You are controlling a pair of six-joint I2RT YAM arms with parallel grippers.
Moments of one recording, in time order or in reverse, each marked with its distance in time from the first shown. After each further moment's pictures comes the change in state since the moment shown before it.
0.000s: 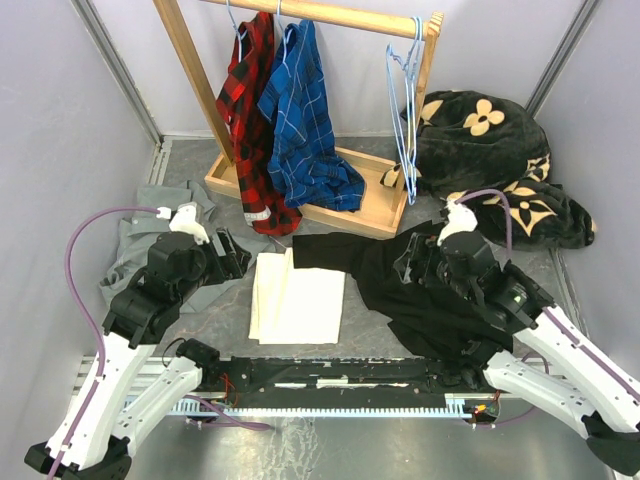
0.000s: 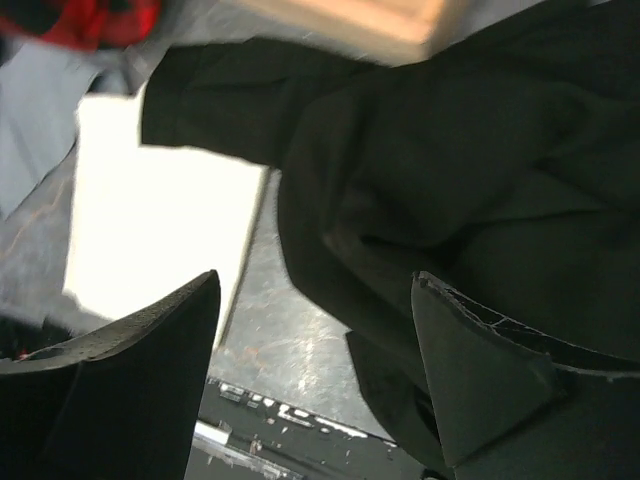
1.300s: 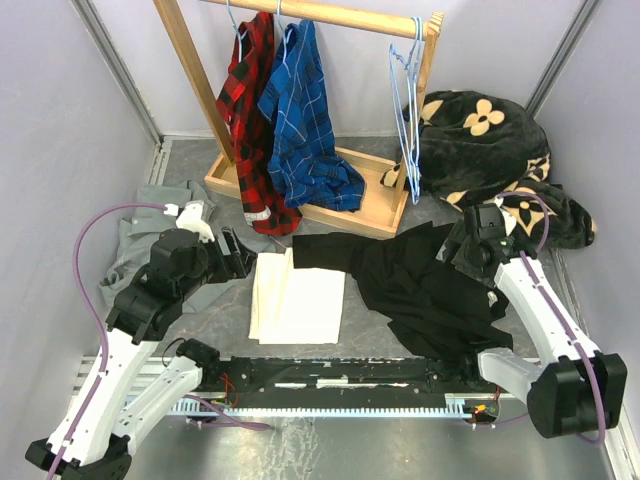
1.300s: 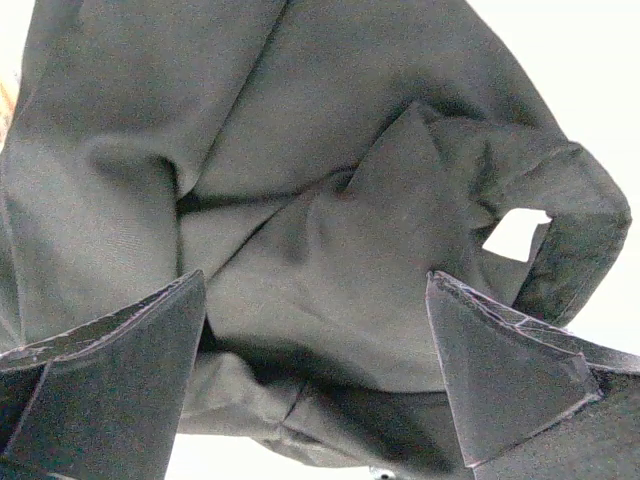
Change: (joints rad) left arm 0.000 0.021 -0.007 0.036 0.070 0.024; right arm -0.540 0.311 -0.001 -0.161 0.064 0.074
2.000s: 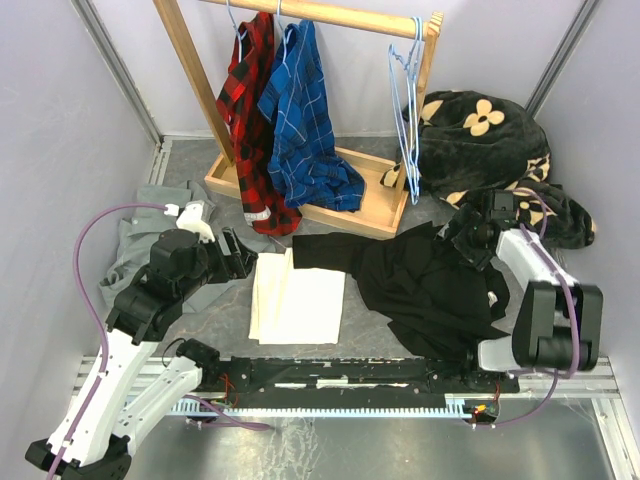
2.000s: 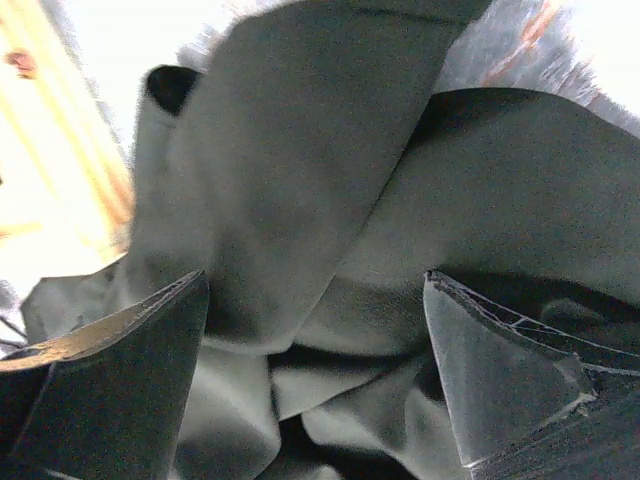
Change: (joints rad) left arm 0.000 -0.002 -0.006 0.010 0.017 0.000; right arm -0.271 0.264 -0.002 0.348 -0.375 0.003
